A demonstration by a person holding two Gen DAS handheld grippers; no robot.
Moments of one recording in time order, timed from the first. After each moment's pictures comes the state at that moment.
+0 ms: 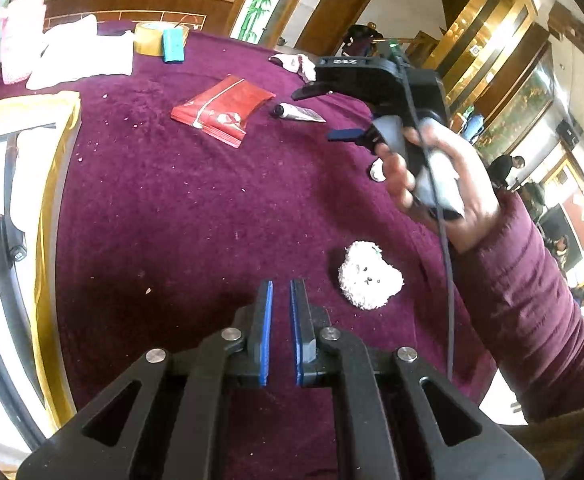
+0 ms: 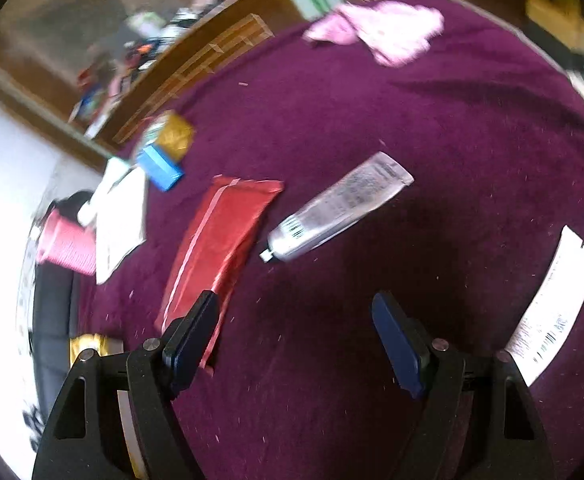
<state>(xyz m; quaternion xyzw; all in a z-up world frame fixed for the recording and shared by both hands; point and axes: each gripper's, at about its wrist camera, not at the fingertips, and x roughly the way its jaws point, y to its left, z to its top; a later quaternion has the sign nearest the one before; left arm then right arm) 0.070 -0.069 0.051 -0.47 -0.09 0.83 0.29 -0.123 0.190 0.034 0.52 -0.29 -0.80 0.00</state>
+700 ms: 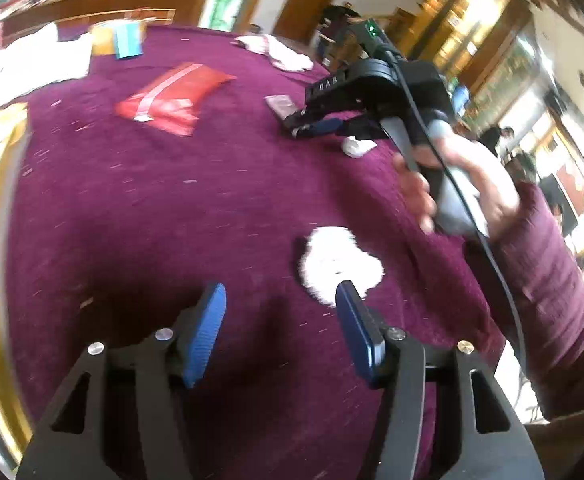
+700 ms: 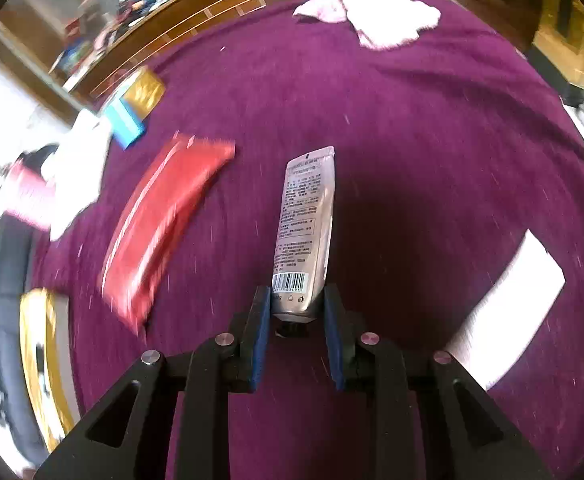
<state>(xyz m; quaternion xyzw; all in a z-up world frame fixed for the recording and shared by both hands) 0.073 -0.018 0.046 -0.47 -0.04 0.82 0.33 -0.075 0.205 0.029 0.56 -0.18 -0.81 0.03</state>
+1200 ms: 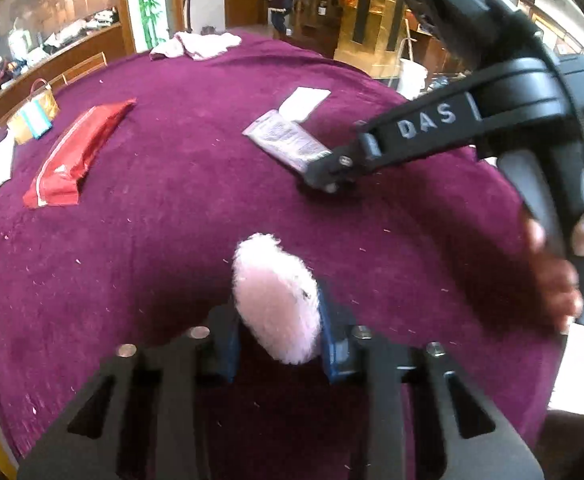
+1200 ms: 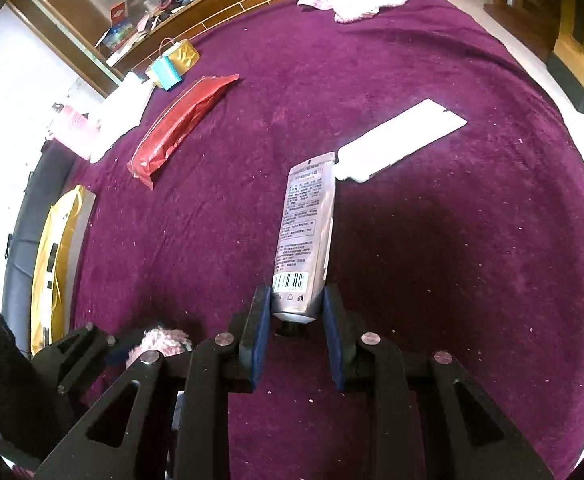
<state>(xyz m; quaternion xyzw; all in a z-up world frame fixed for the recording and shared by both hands) 0.076 0.091 0.027 -0.44 0.14 0.82 0.34 0.034 0.238 0.035 0.54 -0.16 -0.82 0.08</state>
